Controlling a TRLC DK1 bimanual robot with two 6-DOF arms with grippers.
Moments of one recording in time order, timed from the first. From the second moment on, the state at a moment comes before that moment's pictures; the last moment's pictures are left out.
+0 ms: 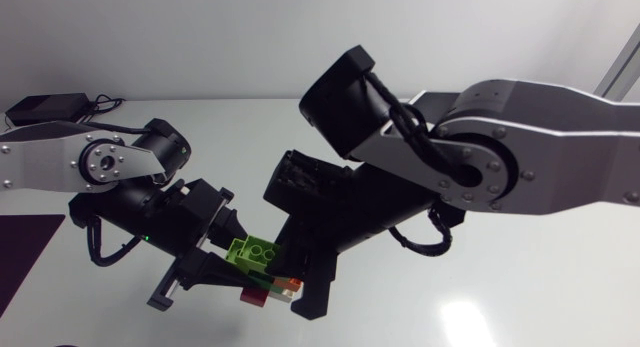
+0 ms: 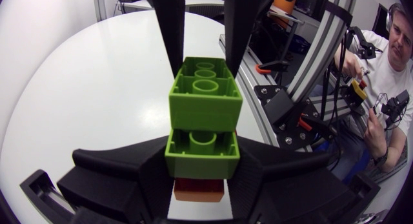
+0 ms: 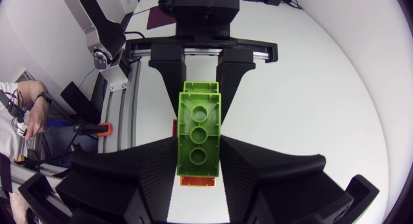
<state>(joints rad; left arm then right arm) -0.31 1.45 0.88 -0.88 0.91 1.35 0.90 1.45 1.15 -0.57 -0.37 -0.36</state>
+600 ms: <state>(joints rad) -0.33 1.40 0.82 -0.81 0.89 1.35 0.83 1.45 1.14 -0.58 -0.57 -0.27</state>
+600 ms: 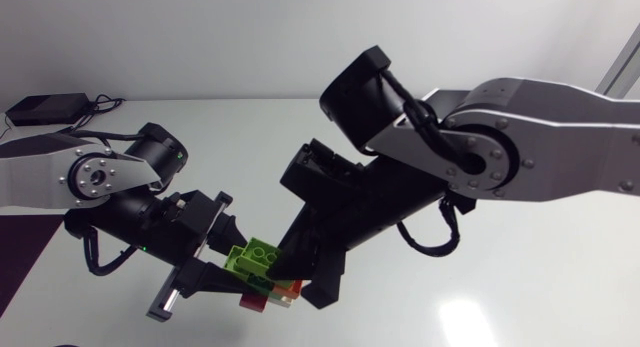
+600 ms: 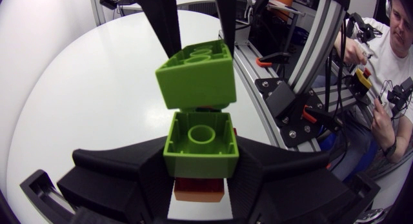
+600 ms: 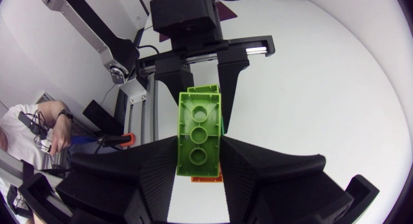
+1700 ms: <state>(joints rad) -0.25 1.40 0.89 -0.82 0.89 1.21 0.55 1.61 0.80 -0.21 -0.12 -0.33</state>
